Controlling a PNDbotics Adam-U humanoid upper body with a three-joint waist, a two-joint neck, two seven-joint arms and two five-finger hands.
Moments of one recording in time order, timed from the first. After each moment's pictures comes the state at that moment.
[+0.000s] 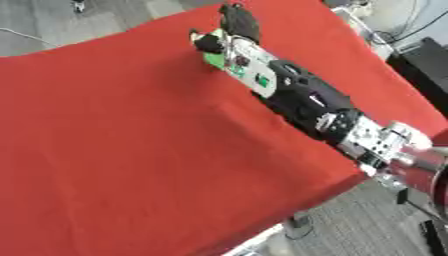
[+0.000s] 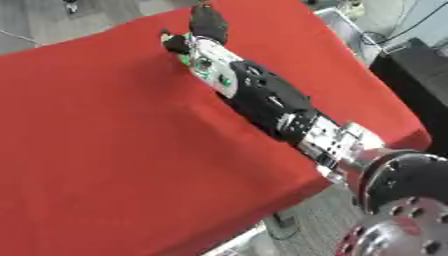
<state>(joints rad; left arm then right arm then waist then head) -0.62 0.54 0.29 -1.52 0.71 -0.27 -0.85 -0.48 -0.77 0.13 -1.40 0.46 0.82 -0.29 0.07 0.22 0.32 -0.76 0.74</state>
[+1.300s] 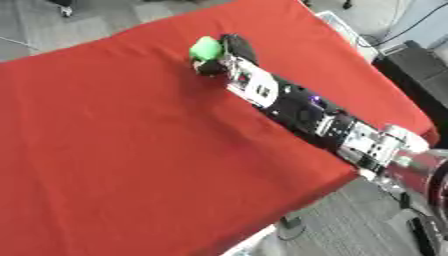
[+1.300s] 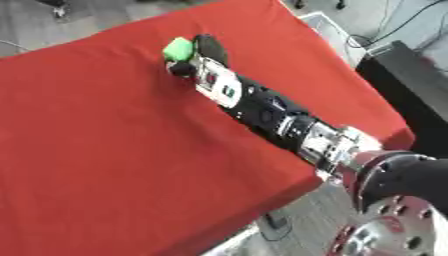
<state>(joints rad) -0.57 0.55 0.29 -1.53 0.71 -0.25 -0.87 -0.44 -0.77 0.25 -1.40 0.13 0.65 -0.46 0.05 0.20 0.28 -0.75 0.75</state>
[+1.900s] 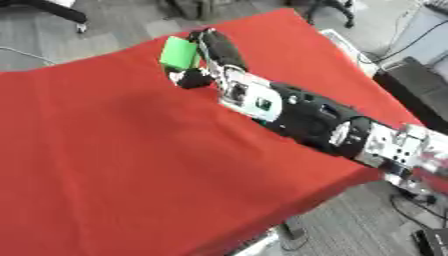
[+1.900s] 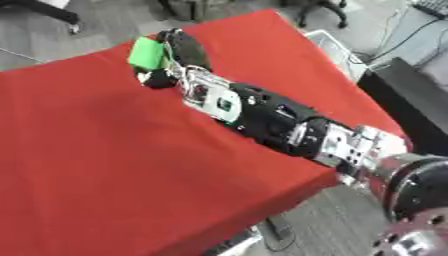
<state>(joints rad) -0.57 0.77 0.13 -1.32 0.63 -0.29 -0.83 -0.58 -0.72 0.52 -1.68 0.29 0.64 -0.47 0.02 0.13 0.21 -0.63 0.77</state>
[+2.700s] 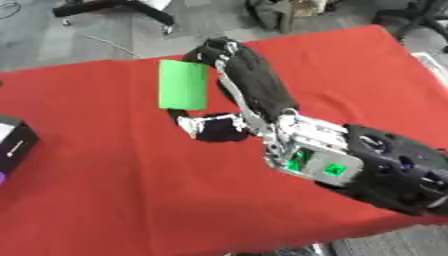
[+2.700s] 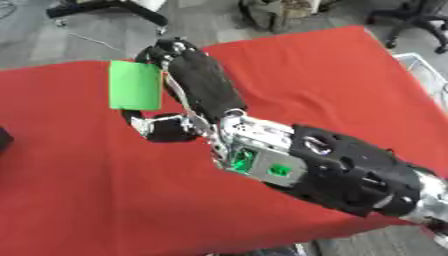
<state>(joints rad) -0.82 0.54 -0.26 -1.05 0.39 -0.35 -0.77 -0.66 -0.64 0.79 -1.98 0.53 0.55 -0.38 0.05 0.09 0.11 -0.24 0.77</state>
